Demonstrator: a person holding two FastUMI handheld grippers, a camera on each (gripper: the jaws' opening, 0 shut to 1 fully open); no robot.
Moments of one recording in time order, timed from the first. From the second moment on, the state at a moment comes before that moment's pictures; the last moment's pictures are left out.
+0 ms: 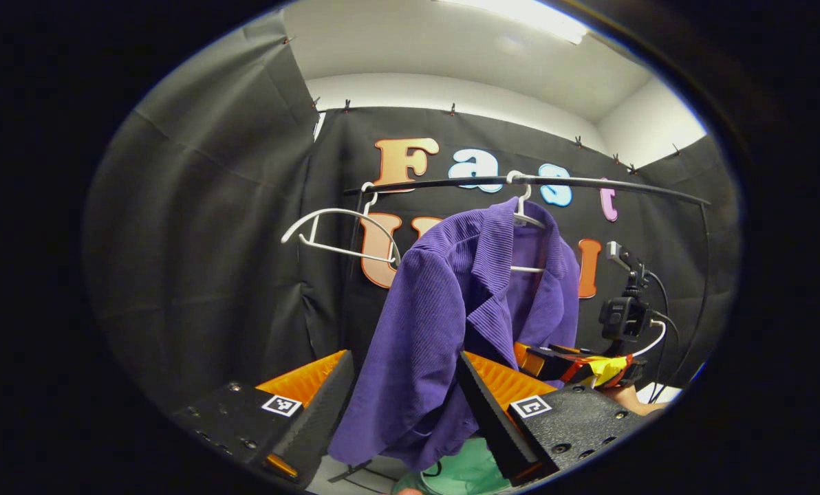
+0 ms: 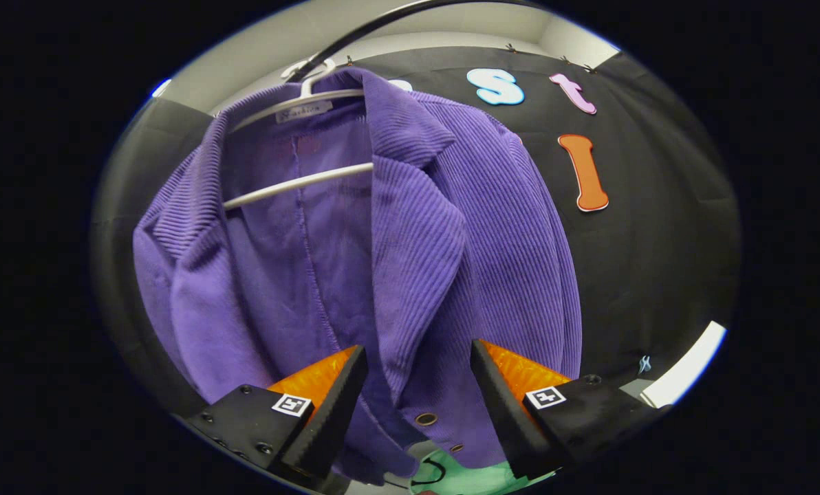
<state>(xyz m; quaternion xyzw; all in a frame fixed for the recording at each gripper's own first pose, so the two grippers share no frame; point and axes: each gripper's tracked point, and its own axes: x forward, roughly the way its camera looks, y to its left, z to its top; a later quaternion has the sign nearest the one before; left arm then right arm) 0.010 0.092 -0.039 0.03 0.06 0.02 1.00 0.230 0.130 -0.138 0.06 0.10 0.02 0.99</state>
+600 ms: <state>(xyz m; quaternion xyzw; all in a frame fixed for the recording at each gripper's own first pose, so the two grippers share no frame) 0.042 -0.041 -0.086 0.02 0.07 0.07 0.99 0.234 0.028 -0.084 0.02 0.02 0.15 0.99</state>
